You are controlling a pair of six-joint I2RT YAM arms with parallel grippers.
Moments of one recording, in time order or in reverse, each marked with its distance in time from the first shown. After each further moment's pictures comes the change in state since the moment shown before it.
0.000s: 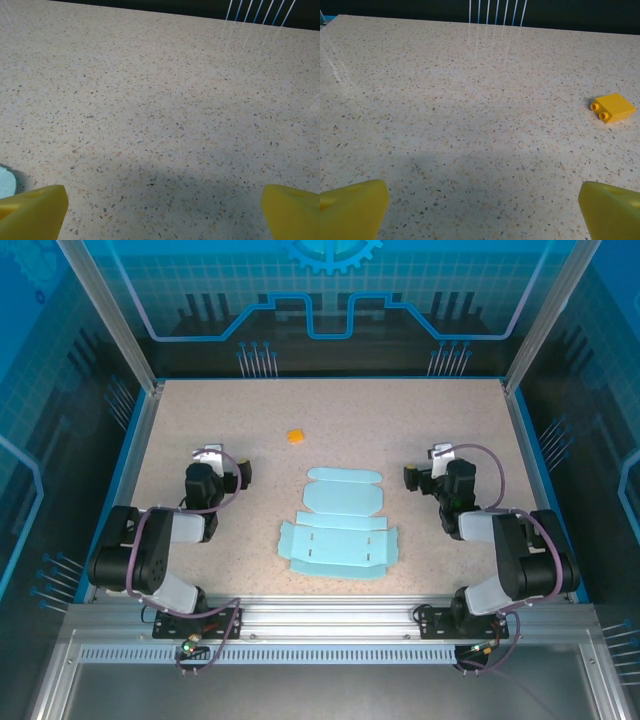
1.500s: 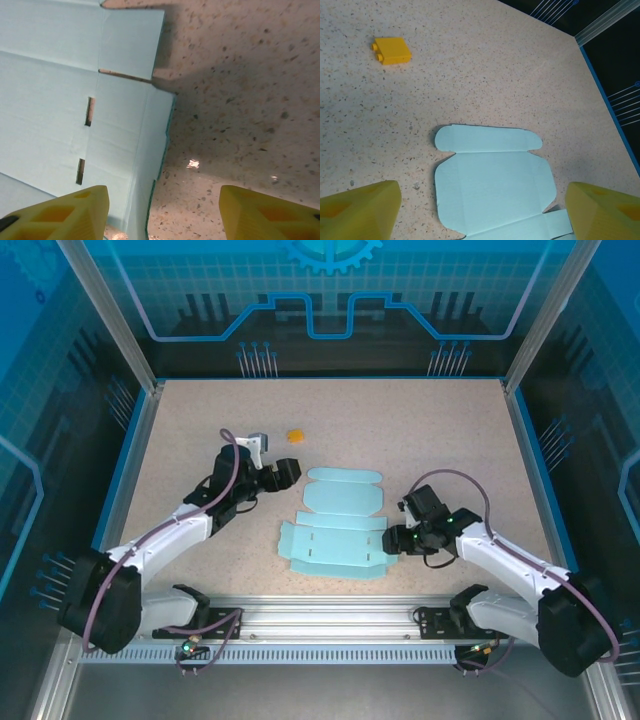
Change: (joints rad) left arm -0.356 -0.282 0.285 -0.703 0.238 -0.481; right arm 0.435 -0.386 0.122 -1.272 -0.152 0.557
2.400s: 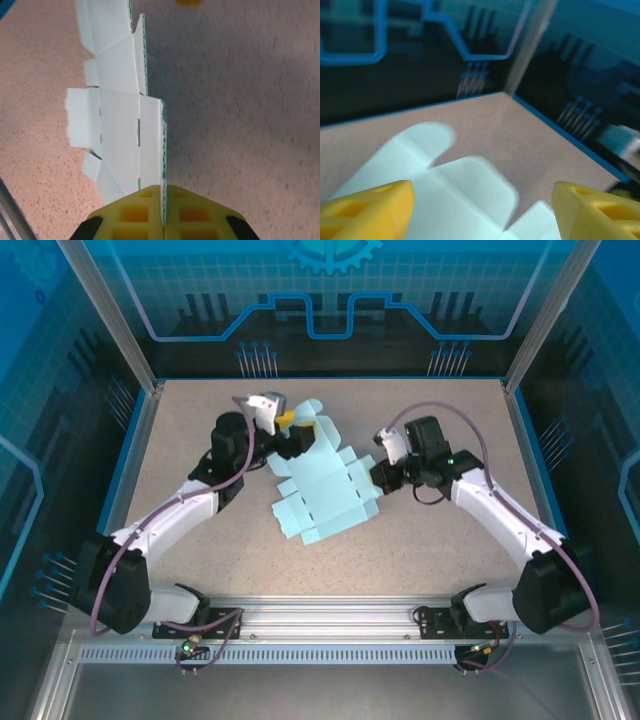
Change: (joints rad) left arm -0.009 0.117 0.291 0.210 0.190 0.385; right arm -0.125 0.267 0.557 0.034 -0.244 -0.512
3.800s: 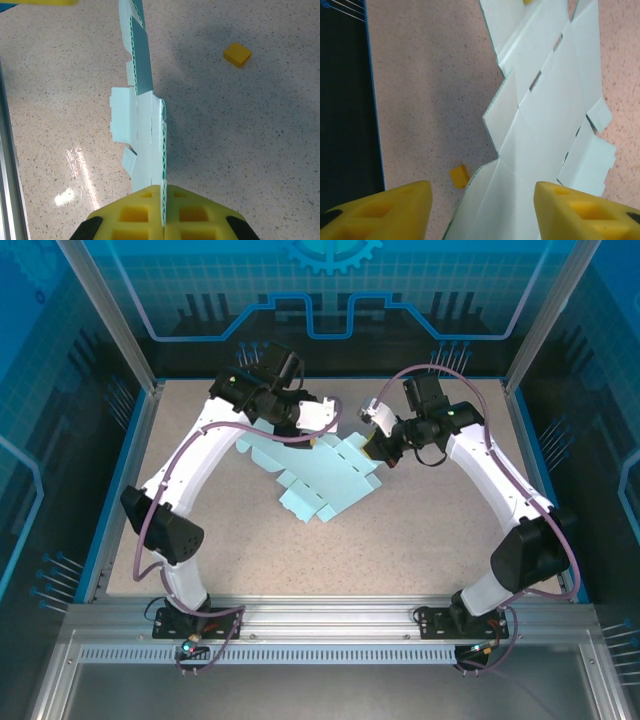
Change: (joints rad) left arm -0.097 0.479 1.110 -1.508 -0.148 1.380; right arm -0.040 0.201 0.411 -0.314 -0.164 -0.495
